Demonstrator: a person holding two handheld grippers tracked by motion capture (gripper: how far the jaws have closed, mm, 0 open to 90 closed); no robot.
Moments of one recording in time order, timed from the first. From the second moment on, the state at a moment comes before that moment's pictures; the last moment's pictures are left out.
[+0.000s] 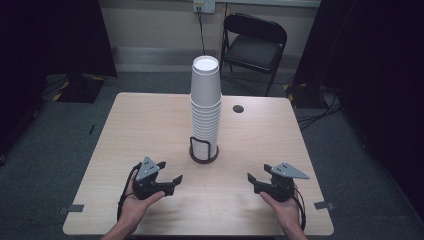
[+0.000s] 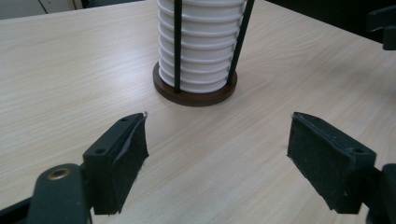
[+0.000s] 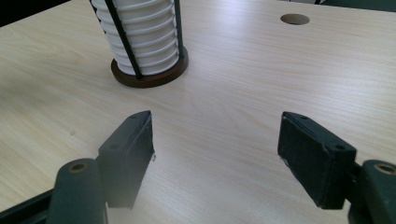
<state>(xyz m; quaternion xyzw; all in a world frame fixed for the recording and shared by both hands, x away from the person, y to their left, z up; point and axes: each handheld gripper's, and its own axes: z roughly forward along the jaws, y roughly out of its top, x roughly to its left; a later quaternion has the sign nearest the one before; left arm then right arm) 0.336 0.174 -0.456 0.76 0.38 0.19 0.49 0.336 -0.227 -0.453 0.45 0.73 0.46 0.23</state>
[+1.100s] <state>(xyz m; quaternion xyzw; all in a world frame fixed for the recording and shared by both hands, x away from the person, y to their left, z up) 0.335 0.171 -0.385 0.73 0.38 0.20 0.53 0.333 -0.215 -0.451 0.44 0.75 0.47 0.18</state>
